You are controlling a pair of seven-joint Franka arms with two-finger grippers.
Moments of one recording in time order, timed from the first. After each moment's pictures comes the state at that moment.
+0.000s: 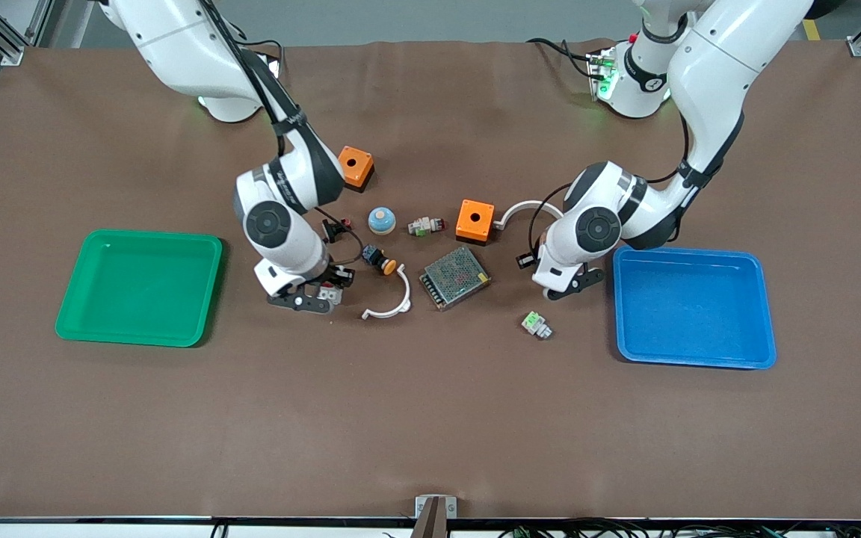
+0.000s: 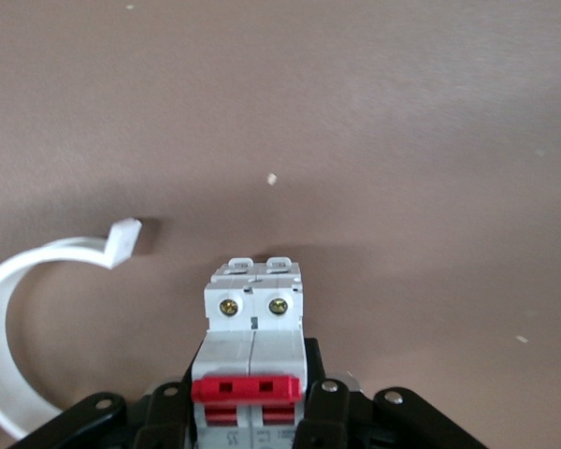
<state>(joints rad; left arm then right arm) 0.00 0.57 -0.52 -2.03 0.13 2.34 -0.99 0.53 0.54 -0.02 -1.90 0.12 2.42 0.60</state>
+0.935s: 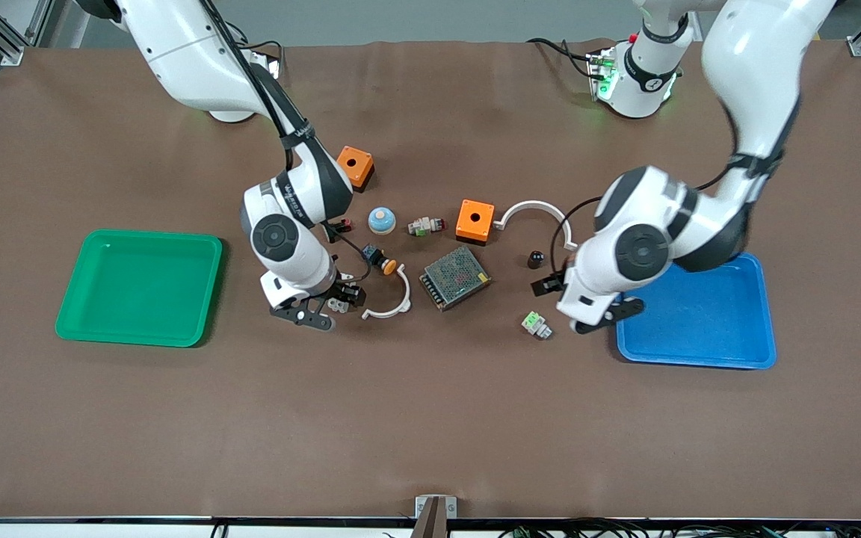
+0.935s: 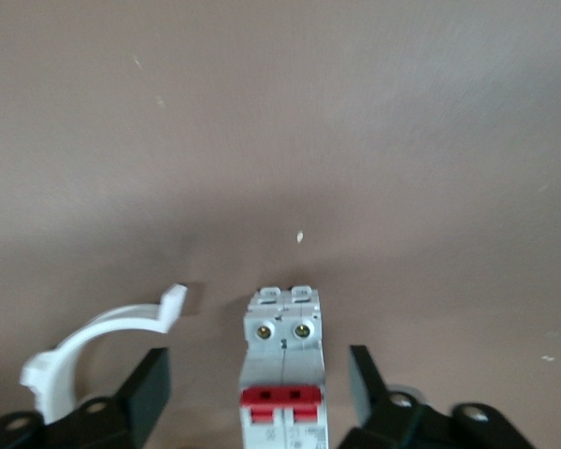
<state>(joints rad) 0.01 0.52 -0.51 -1.54 0.18 1.83 -0.82 0.51 0.57 -0.04 -1.71 0.12 2.26 0.70</state>
